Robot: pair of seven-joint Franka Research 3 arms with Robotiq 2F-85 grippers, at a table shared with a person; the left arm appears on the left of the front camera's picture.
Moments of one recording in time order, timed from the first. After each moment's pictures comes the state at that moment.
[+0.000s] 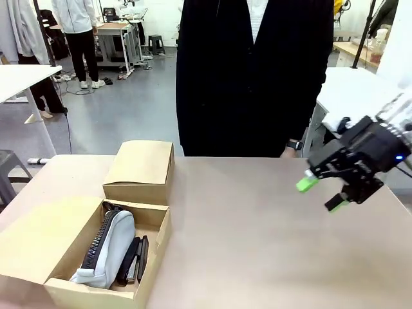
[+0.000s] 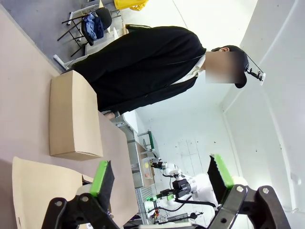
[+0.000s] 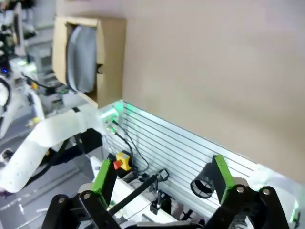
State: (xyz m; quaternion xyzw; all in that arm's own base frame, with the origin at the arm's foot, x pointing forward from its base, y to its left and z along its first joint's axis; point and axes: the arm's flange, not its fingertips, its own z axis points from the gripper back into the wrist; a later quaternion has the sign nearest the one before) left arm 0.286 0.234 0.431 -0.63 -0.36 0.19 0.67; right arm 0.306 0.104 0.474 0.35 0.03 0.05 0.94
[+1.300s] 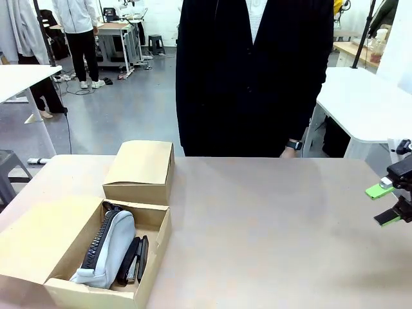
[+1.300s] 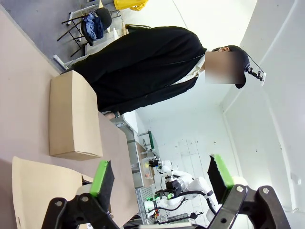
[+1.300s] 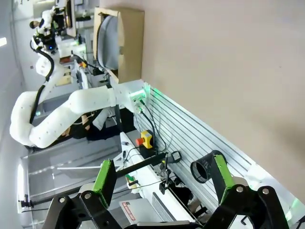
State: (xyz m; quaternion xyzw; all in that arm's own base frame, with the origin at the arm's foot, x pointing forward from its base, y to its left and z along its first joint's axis) left arm 0.286 0.234 0.431 -0.63 -0.36 0.19 0.67; right arm 0.306 -0.028 0.423 0.48 0.06 0.06 0.88
